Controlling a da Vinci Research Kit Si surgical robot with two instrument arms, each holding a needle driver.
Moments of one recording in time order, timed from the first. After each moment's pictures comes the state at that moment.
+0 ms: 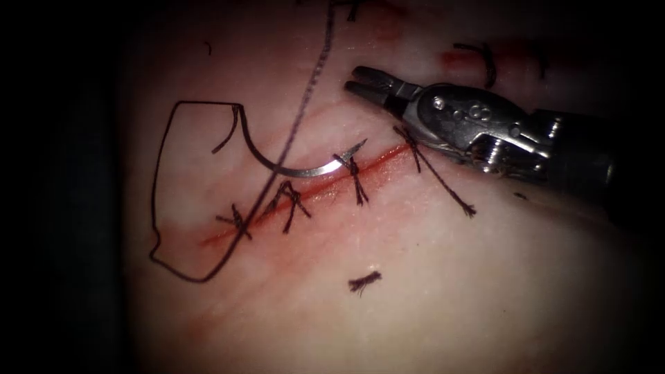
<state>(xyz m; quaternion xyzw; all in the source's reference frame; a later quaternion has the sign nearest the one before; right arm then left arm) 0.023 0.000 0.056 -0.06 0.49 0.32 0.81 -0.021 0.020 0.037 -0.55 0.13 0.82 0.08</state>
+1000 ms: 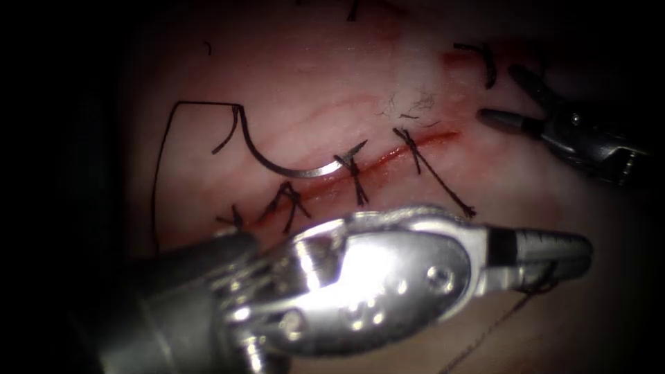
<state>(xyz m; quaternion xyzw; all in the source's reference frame) 0.009 -0.001 0.059 -0.06 0.44 0.31 0.84 -0.032 -0.003 0.031 -0.68 -0.06 0.73 -0.02</state>
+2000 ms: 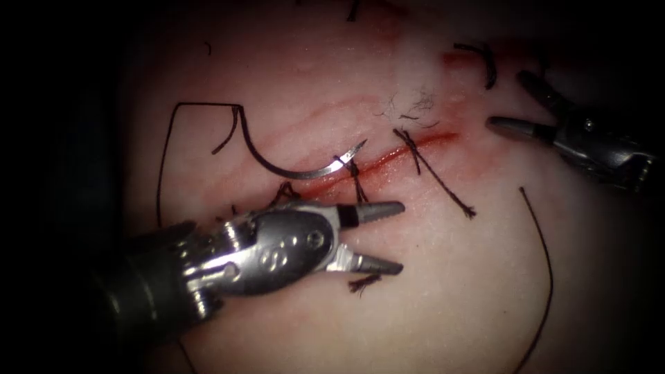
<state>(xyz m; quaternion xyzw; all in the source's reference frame) 0.007 -0.002 0.056 -0.03 0.43 0.28 0.86 -0.025 -0.002 0.048 -0.44 -0.01 0.89 0.16</state>
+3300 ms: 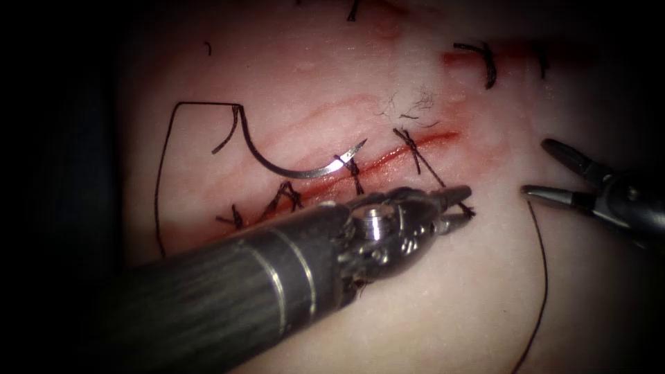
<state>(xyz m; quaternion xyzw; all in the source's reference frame) 0.006 -0.008 0.053 -0.03 0.45 0.23 0.86 -0.033 -0.003 0.052 -0.34 0.11 0.93 0.06</state>
